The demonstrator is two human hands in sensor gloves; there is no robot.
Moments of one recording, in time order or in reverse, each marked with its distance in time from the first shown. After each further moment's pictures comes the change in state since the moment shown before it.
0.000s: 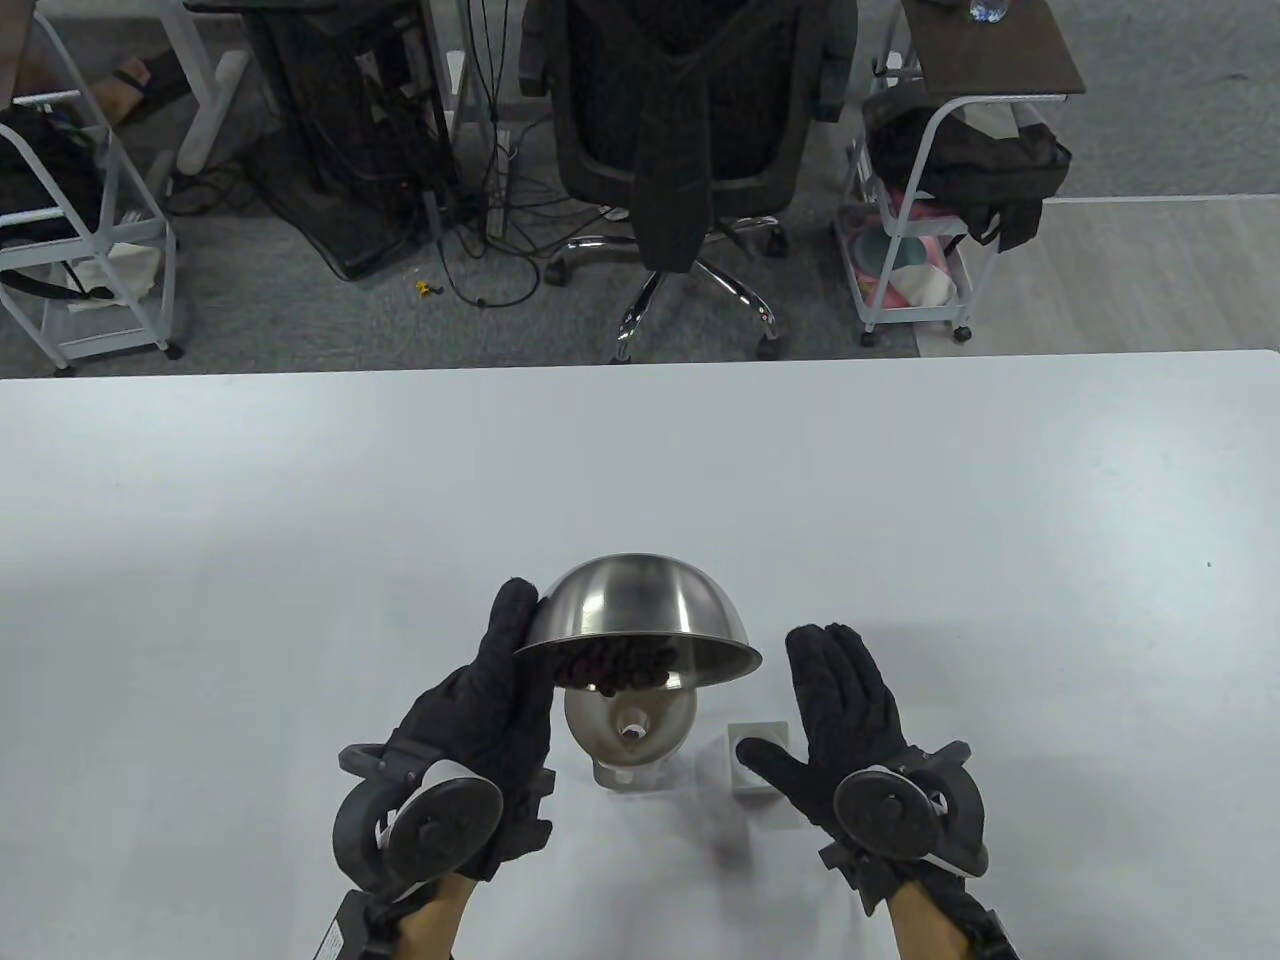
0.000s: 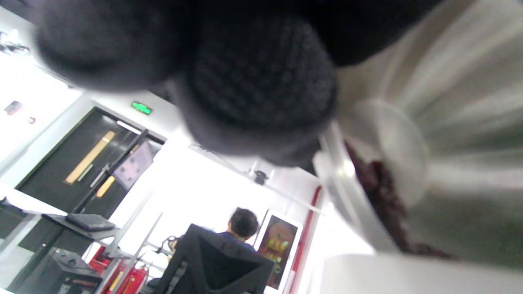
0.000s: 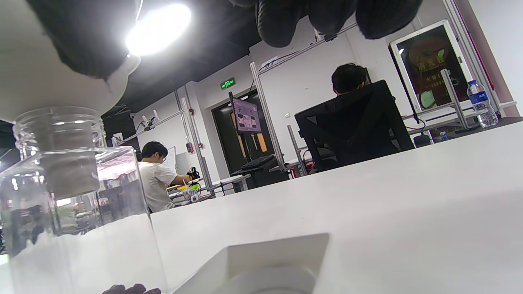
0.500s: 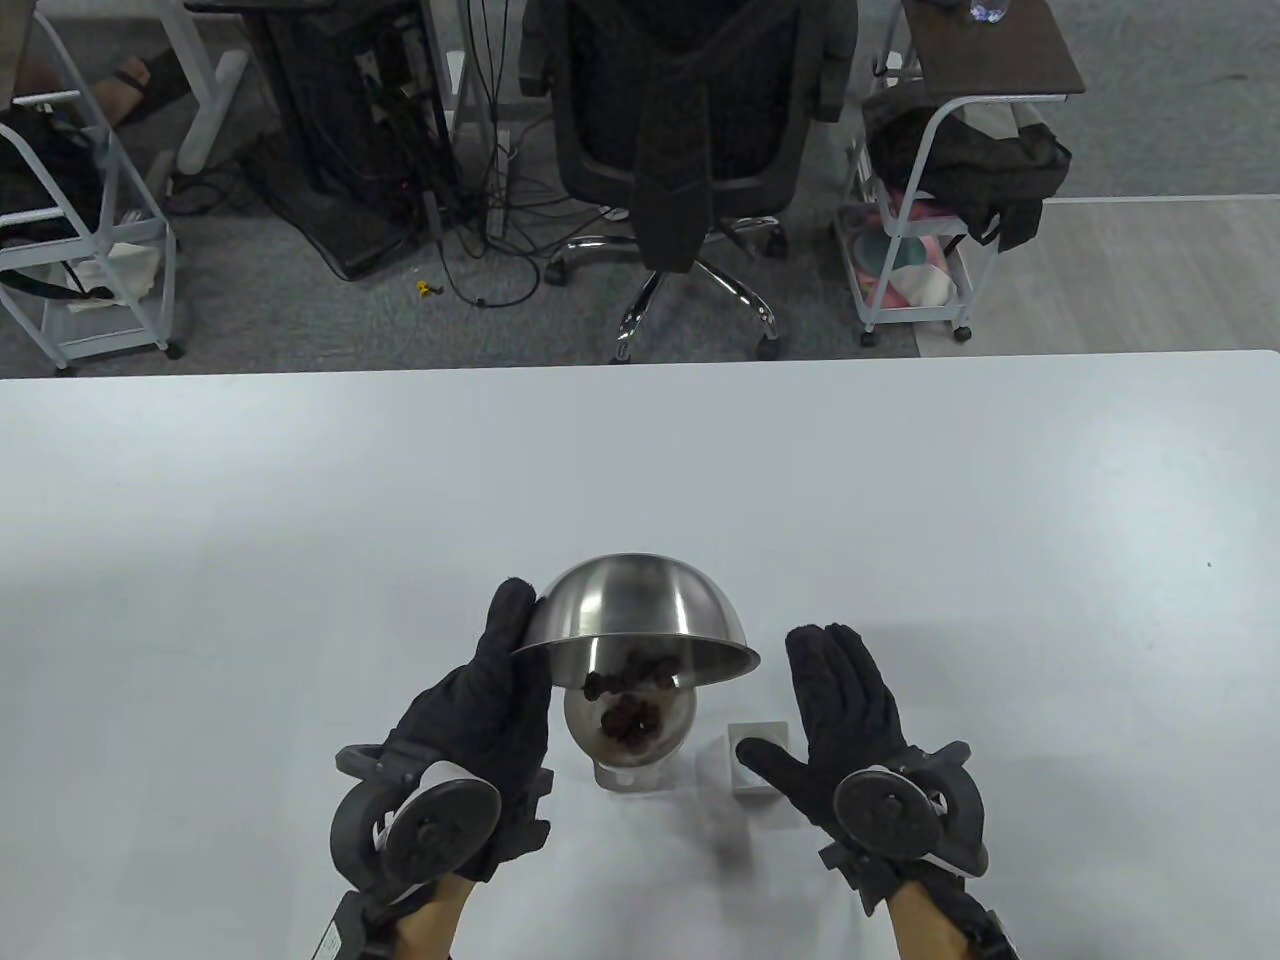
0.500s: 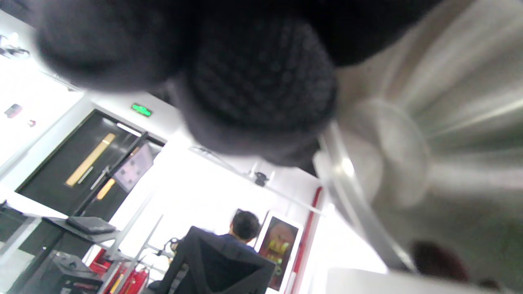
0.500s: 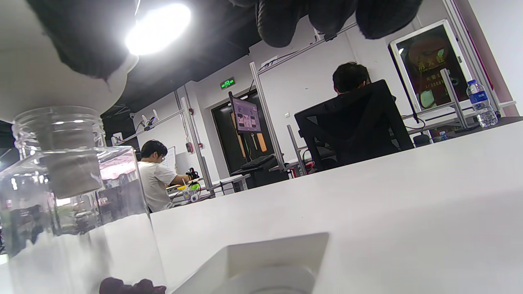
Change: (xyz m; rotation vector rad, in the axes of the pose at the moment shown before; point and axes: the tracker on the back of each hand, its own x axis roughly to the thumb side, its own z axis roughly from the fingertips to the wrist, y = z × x) left_hand 0.000 0.002 0.000 0.005 -0.002 -0.008; right_hand 0.000 0.000 0.000 0.001 0.001 -0.001
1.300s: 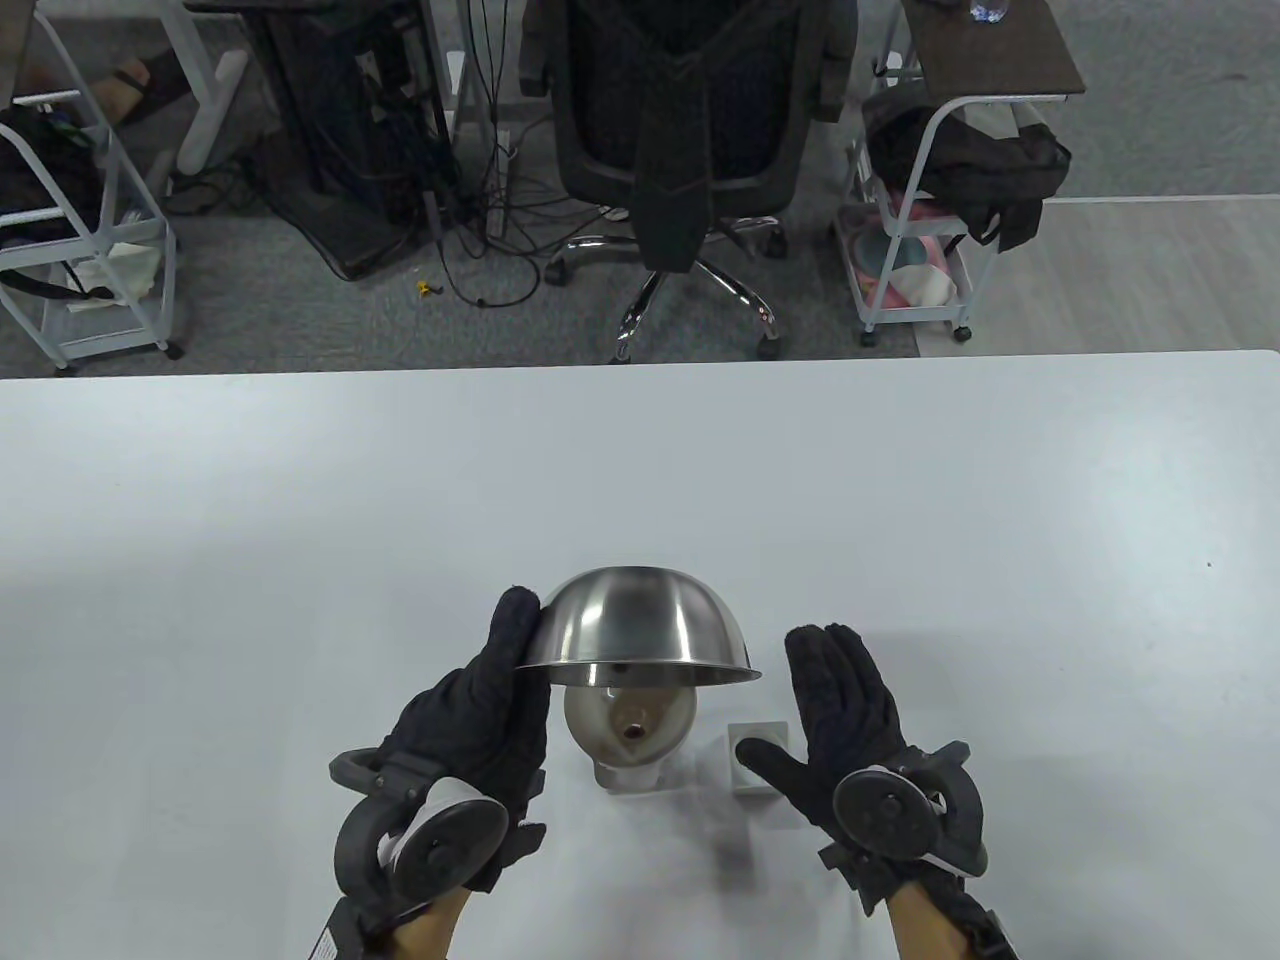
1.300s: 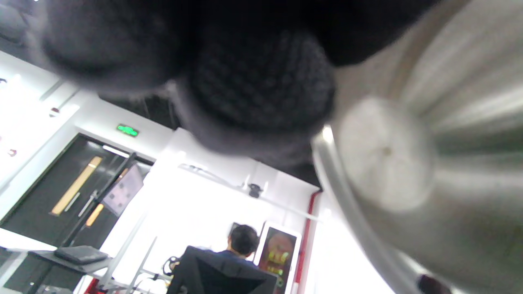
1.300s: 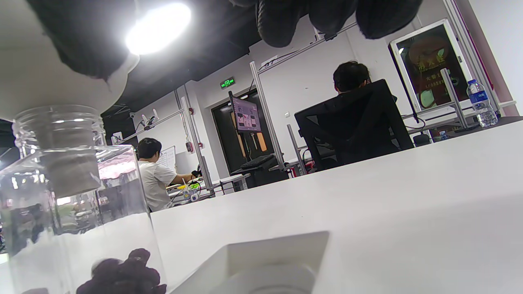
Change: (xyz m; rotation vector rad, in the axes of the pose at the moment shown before) left_hand 0.006 0.007 0.003 0.038 -0.062 -0.071; right_hand 0.000 0.001 0.000 0.002 0.000 0.001
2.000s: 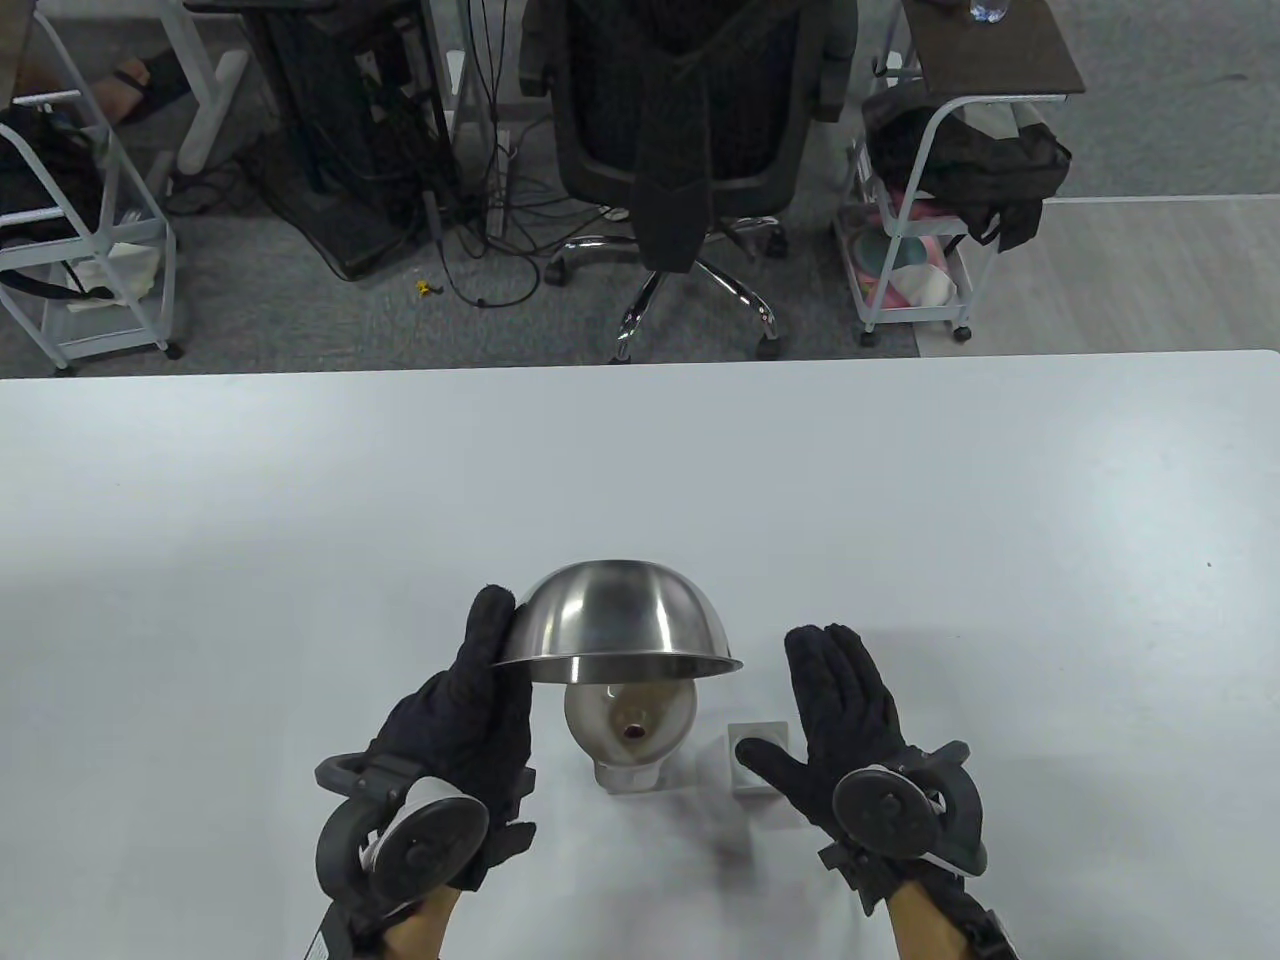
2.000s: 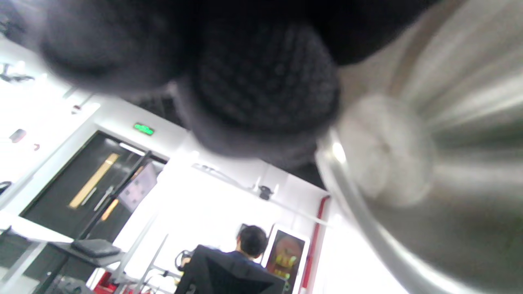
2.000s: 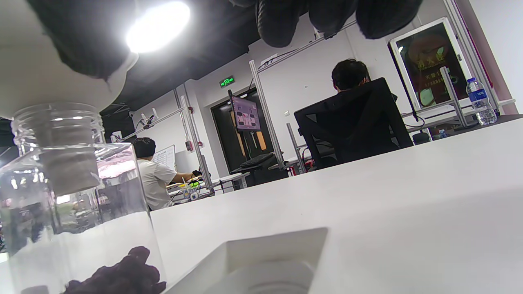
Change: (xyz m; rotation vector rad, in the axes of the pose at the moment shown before) left_hand -0.016 0.002 0.003 0.010 0.075 0.035; right_hand 0.000 0.001 0.000 0.007 0.003 -0.001
